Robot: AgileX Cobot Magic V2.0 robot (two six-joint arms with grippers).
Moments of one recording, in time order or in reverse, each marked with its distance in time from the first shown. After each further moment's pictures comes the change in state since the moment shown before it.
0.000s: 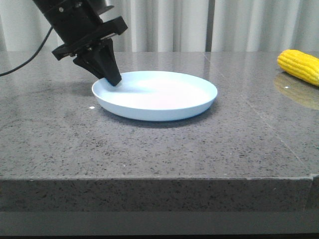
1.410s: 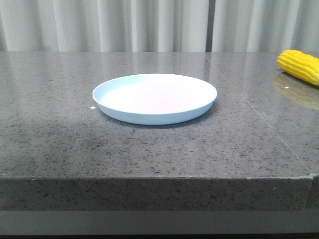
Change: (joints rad) left arm -0.420 -0.971 0.585 0.529 -0.153 -0.432; right arm 0.000 0.000 0.000 0.000 0.000 0.000
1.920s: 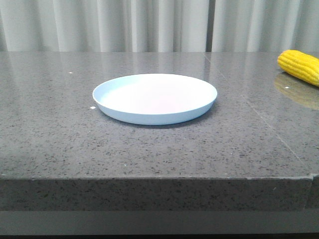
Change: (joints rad) left arm 0.000 -0.315 0.311 0.022 -0.076 -0.033; right arm 0.000 0.000 0.000 0.000 0.000 0.000
